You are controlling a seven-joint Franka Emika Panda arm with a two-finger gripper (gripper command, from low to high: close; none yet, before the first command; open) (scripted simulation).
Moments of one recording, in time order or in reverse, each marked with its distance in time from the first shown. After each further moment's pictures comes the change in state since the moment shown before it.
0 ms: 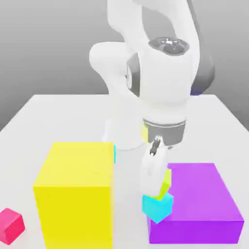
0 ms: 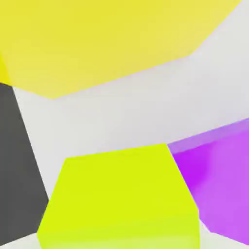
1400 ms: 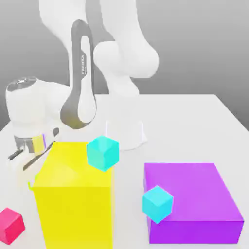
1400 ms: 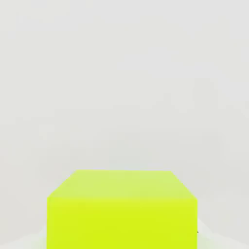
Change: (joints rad) arm -0.361 0.075 -0.441 -0.207 0.012 0.282 -0.797
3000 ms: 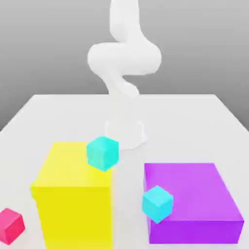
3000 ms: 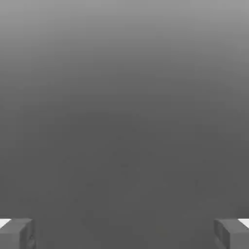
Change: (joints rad) arm 0.571 -0.823 0.018 0.393 0.001 -0.482 -1.136
